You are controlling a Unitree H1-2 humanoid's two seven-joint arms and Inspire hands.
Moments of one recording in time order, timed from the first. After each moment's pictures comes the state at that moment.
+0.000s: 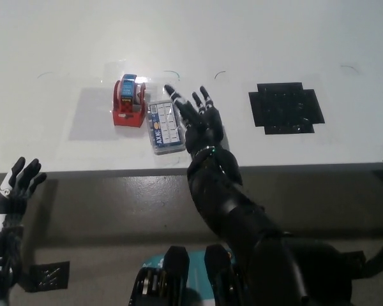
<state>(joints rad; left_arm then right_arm) 0.07 0.23 0.13 -0.28 -0.10 -0.43 -0.08 -1.13 0.27 -0.43 1.37 0.40 -0.39 -0.14</state>
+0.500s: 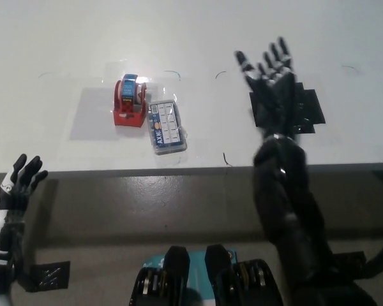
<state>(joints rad) 0.04 0.23 0.12 -0.25 -0.10 -0.42 -0.08 -0.81 0.15 -0.26 0.76 0.28 -0.38 -0.14</state>
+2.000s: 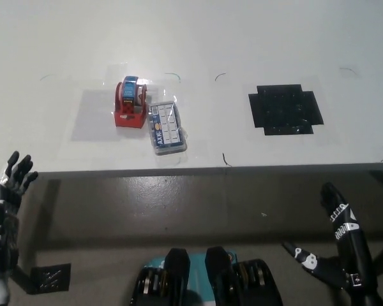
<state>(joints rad) 0.01 0.23 0.18 -0.09 -0.10 -0.38 -0.08 0.04 -0.08 0.06 0.04 0.00 -0.42 0.01</state>
